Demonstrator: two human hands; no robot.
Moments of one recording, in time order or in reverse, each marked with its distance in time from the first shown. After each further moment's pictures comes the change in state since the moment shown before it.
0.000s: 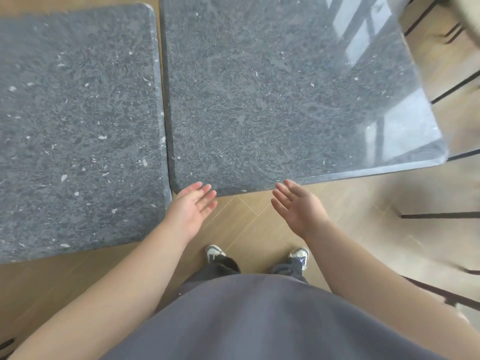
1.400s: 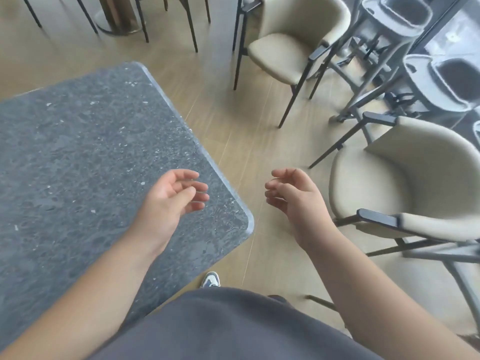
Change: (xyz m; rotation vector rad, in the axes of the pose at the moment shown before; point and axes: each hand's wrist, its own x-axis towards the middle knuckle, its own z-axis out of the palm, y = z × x) left_hand -0.048 -0.115 0.604 0.732 -0.714 0.455; right_hand -0.067 -0.492 -0.246 -0.307 0.270 -0.694
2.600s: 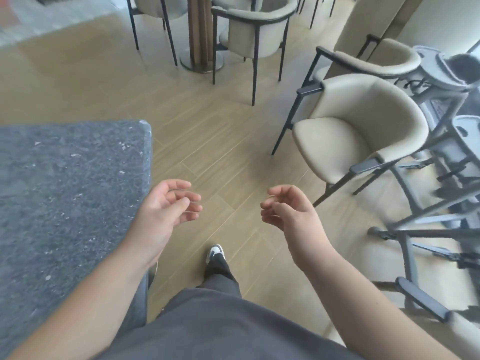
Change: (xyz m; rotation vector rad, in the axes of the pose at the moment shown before) left_hand 0.356 0.087 0.175 -0.116 0.473 0.077; right_hand 0.450 -0.172 -0.063 -0.186 -0.468 -0.057
